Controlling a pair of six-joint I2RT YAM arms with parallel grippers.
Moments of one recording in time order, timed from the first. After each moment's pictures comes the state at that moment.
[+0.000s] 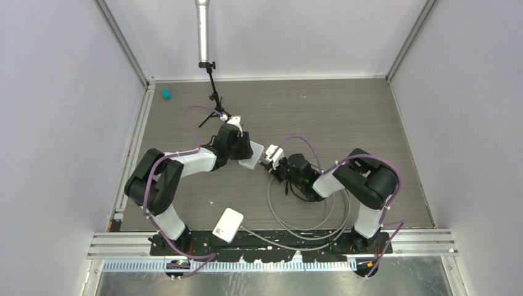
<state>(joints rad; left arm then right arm) -0.53 1.68 0.83 0.13 -0.01 -0.47 0.80 1.80 0.51 0.94 -0.07 -0.19</state>
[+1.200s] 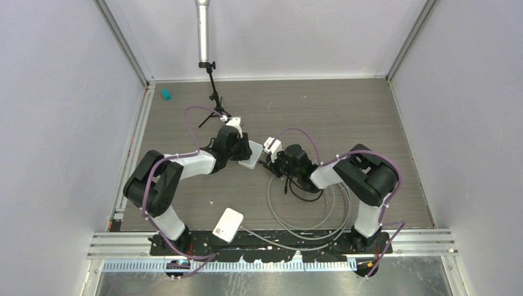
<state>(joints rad) -0.54 1.67 0.79 0.19 -0.02 -0.44 0.74 1.83 0.63 0.77 -0.18 -0.15</state>
